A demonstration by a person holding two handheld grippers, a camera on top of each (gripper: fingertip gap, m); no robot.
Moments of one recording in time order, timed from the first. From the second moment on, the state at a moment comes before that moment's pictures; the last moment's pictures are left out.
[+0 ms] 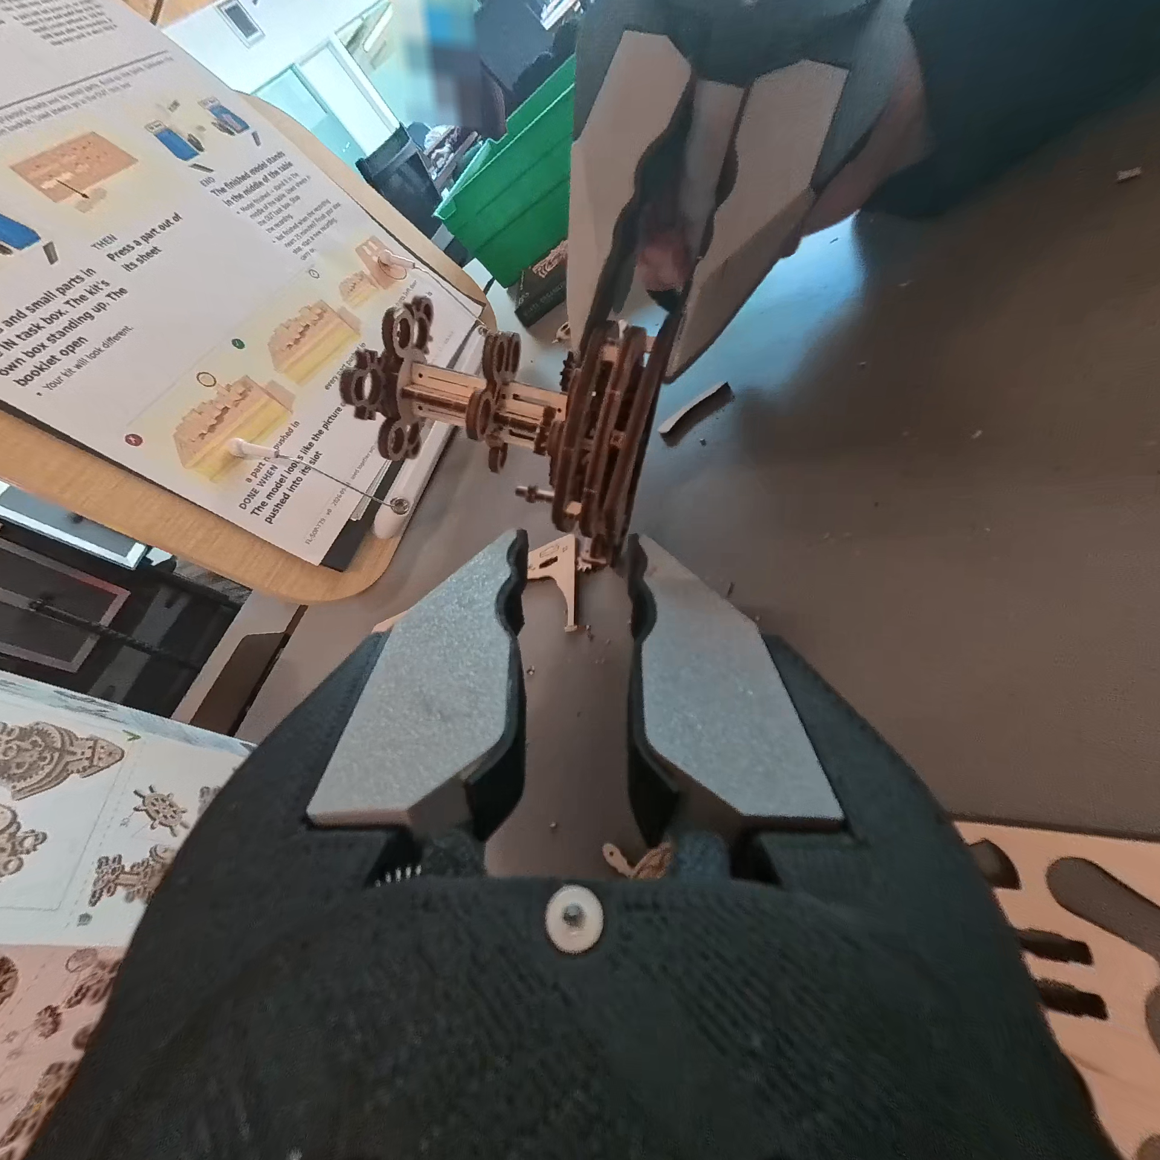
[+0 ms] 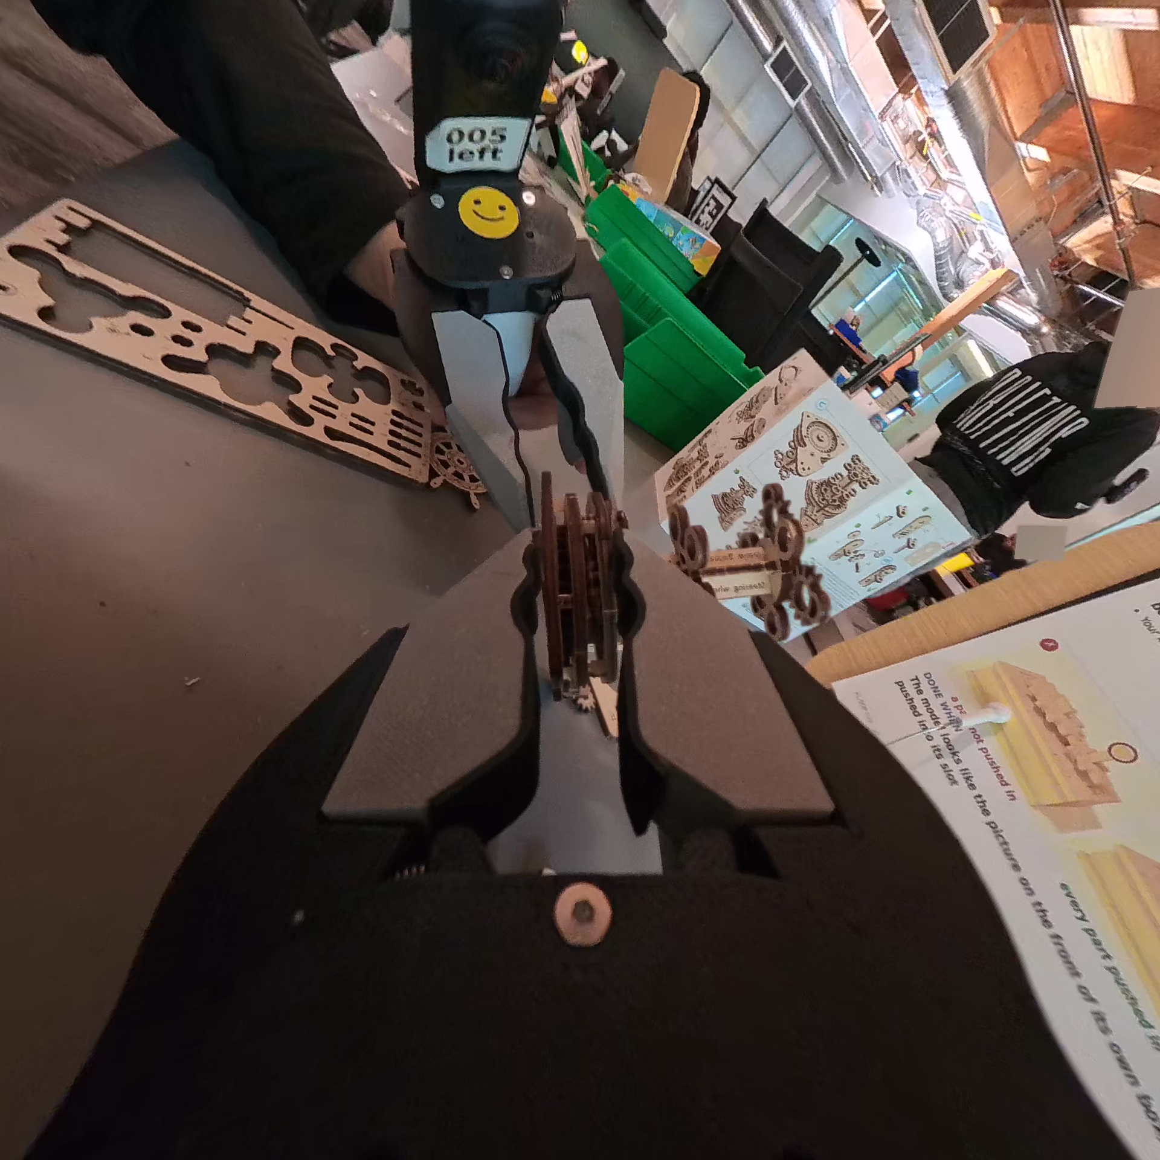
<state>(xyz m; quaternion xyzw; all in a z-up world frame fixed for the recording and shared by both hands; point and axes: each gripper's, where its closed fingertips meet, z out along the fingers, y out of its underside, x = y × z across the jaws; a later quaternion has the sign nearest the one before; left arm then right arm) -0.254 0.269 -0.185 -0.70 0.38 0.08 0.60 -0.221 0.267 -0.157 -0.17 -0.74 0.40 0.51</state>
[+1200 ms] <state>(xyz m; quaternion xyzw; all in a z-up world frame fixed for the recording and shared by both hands) -0.256 0.272 -0.186 -0.66 0.42 0.22 0.58 -0.229 0.279 -0.175 -0.17 -0.77 0.30 0.54</state>
